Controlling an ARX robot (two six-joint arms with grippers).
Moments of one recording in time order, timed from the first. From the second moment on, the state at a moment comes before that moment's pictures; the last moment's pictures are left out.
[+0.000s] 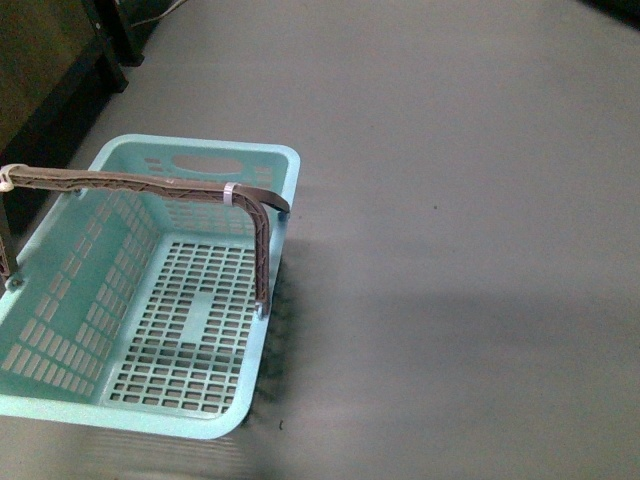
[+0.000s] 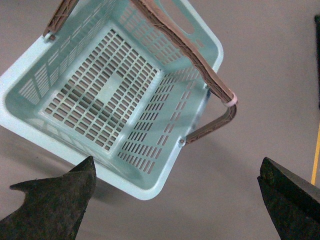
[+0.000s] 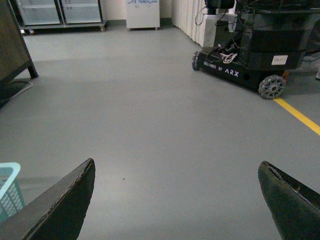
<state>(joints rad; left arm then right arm) 0.05 0.97 0.33 -0.10 0.25 -0.65 0.00 0.00 0.02 0.00 0.00 0.00</state>
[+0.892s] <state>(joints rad) -0.23 2.03 0.86 0.38 -0.01 -1.22 0.00 0.00 0.02 0.00 0.00 0.00</state>
